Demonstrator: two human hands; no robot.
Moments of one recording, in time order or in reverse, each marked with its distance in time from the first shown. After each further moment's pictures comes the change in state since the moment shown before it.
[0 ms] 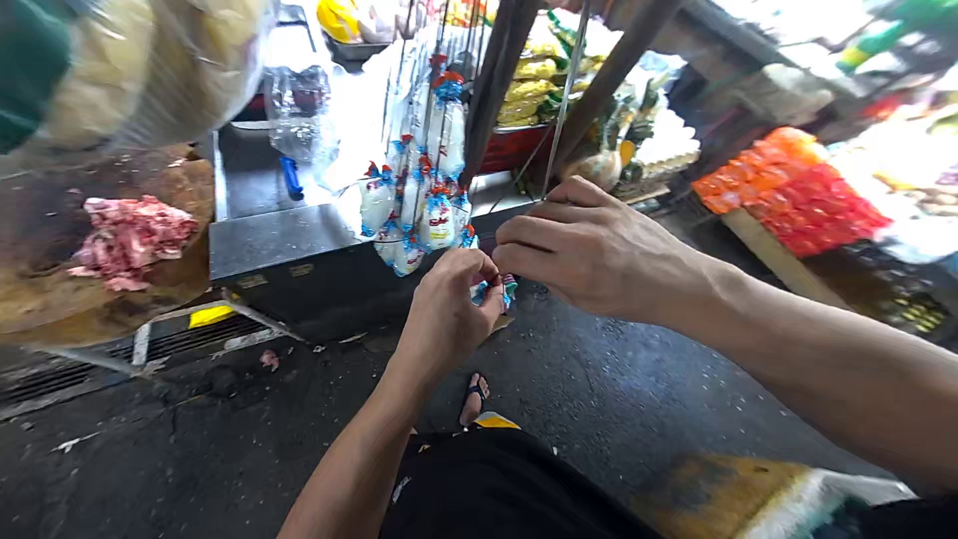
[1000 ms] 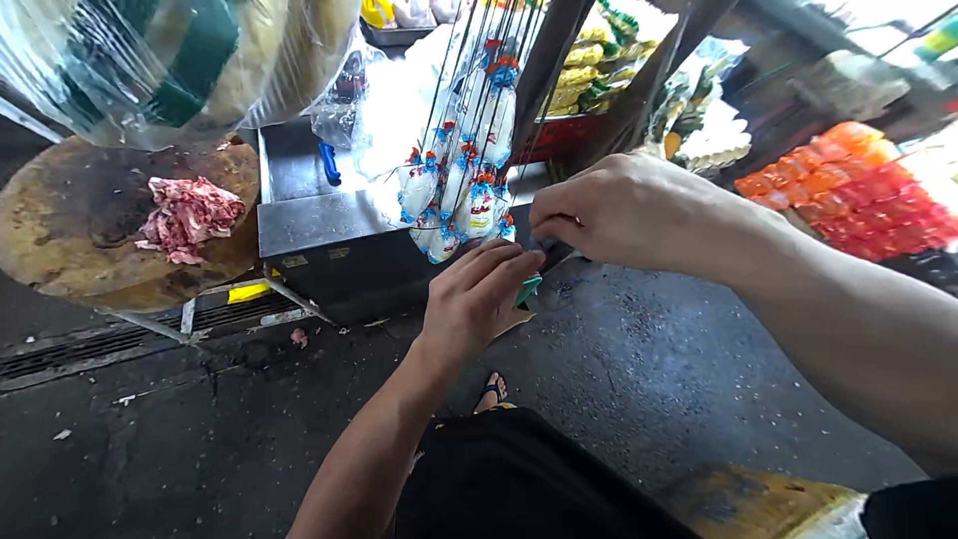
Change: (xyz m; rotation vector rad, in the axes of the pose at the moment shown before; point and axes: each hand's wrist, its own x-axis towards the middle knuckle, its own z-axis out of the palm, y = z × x) left_hand -0.004 -0.034 -0.009 0.026 0.503 0.644; right_hand 0.045 0.019 0.000 0.184 -0.260 0.363
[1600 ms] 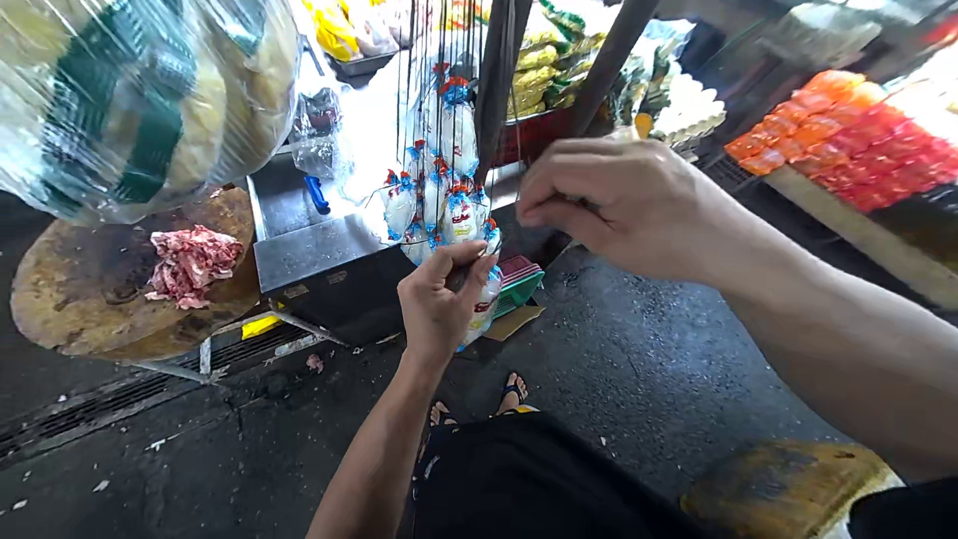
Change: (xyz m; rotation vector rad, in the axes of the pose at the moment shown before) left_hand 0.000 -0.002 -0.004 -0.216 -0.029 -0.469; right_hand -0.032 -0.007 -0.007 0.294 0.442 -0.113
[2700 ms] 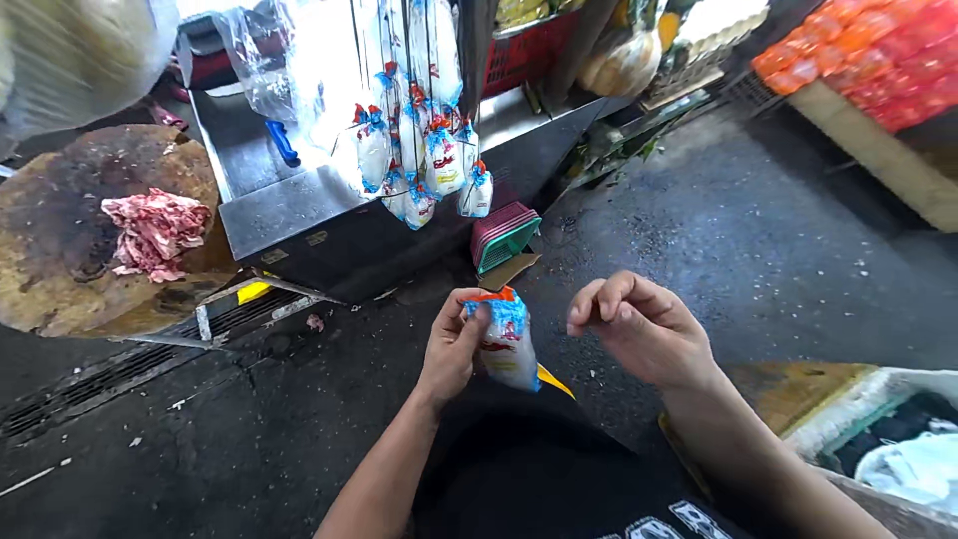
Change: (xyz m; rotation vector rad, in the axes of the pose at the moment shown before) left_hand -0.117 -0.019 0.013 -0.841 -0.266 -0.700; right_hand -0.184 -0.024 0.116 1.331 0.400 0.432
